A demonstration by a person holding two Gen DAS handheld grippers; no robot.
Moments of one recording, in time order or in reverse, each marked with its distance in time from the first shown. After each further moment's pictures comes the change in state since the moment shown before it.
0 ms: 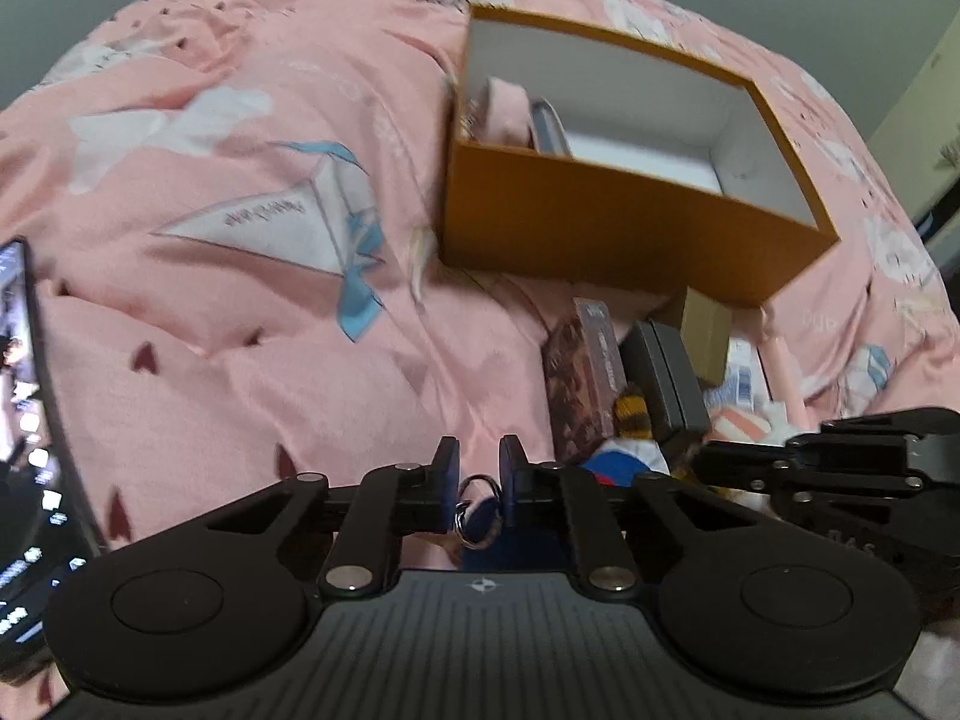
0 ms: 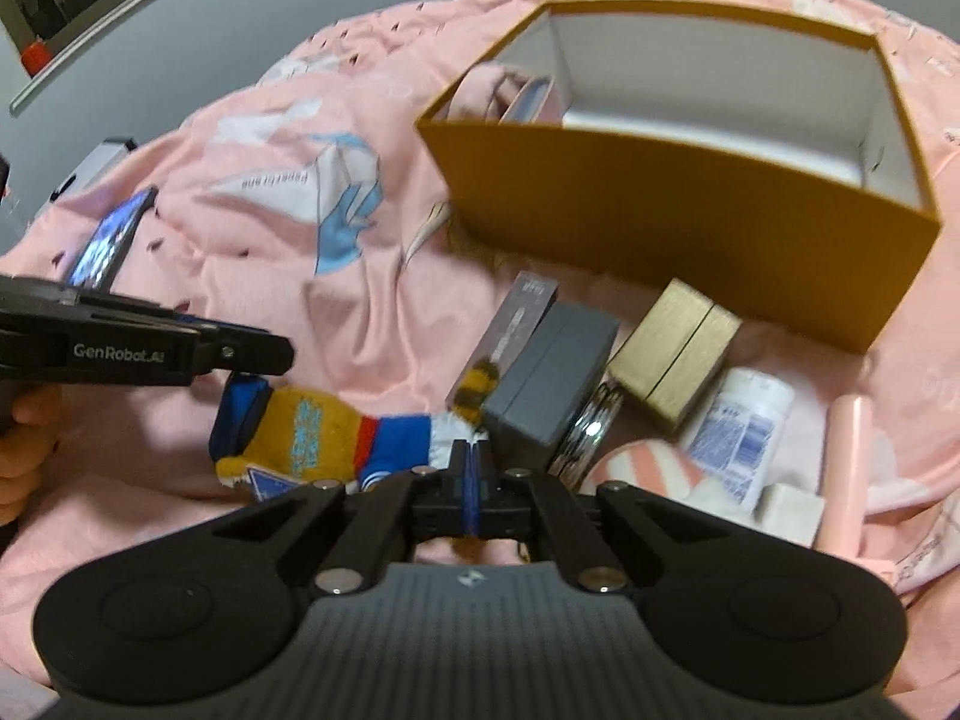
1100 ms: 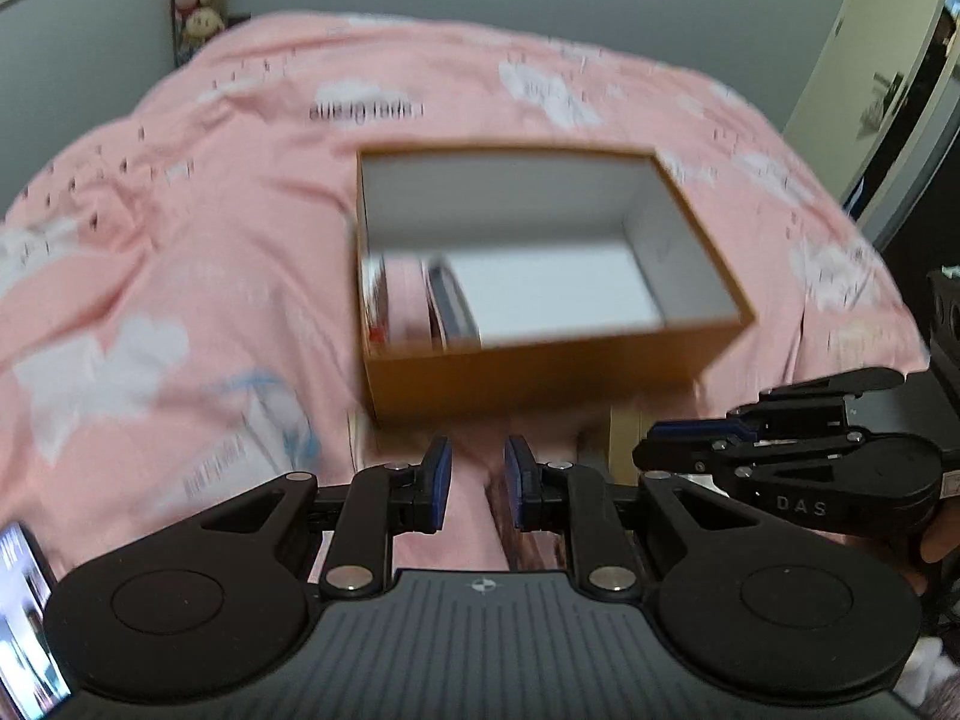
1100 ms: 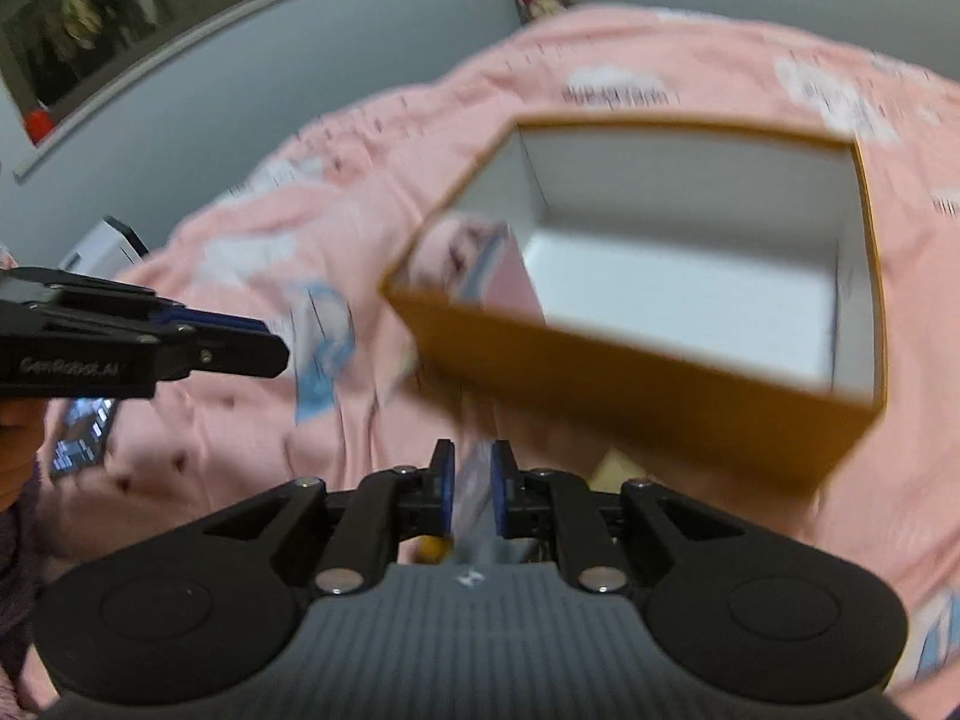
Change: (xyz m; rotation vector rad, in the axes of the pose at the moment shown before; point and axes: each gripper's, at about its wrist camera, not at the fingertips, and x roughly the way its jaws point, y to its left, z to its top) left arm -0.014 -0.035 0.069 0.208 -0.071 -0.079; right arm -0.020 -0.029 0.061 0.013 -0.094 0.020
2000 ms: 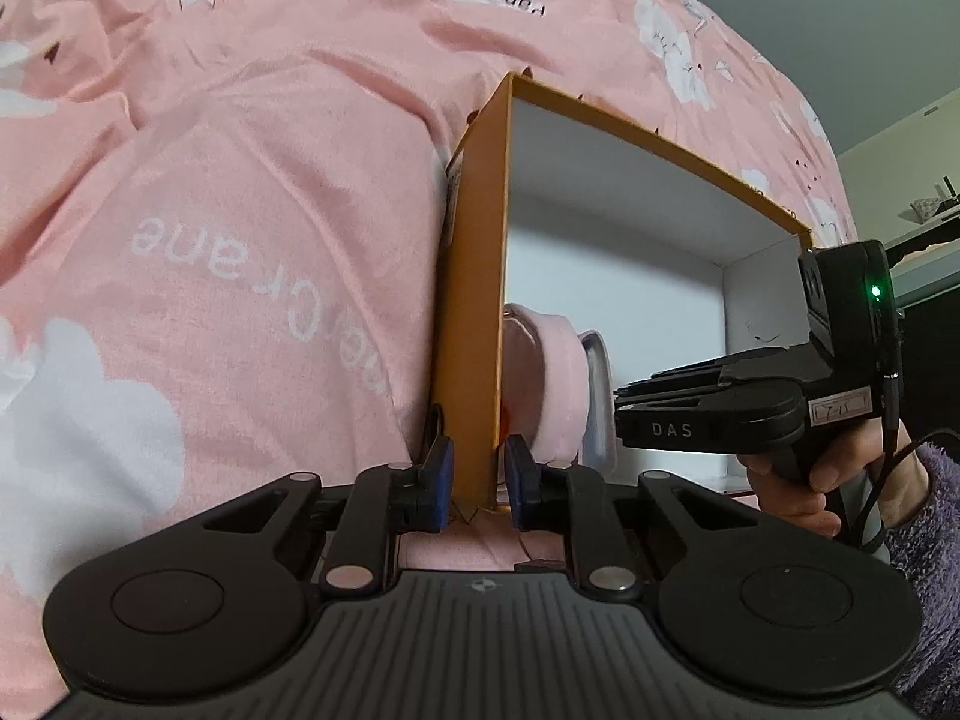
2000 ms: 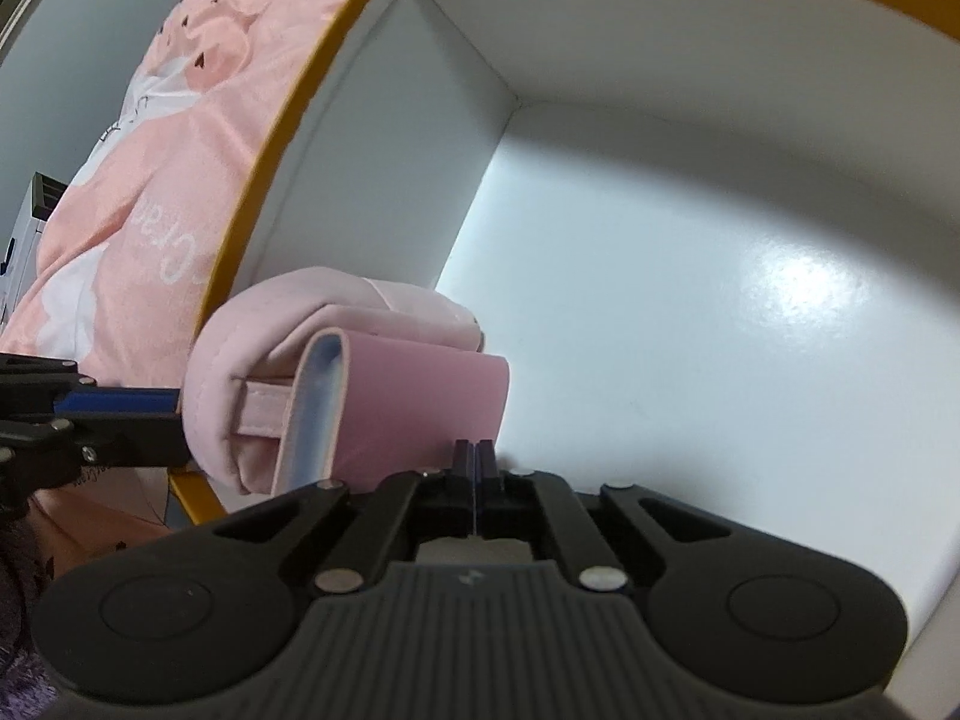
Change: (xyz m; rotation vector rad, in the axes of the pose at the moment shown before) left arm 0.099 0.122 0.088 -0.318 0.255 -0.163; right arm 0.196 -0.059 0.135 0.106 0.467 0.094
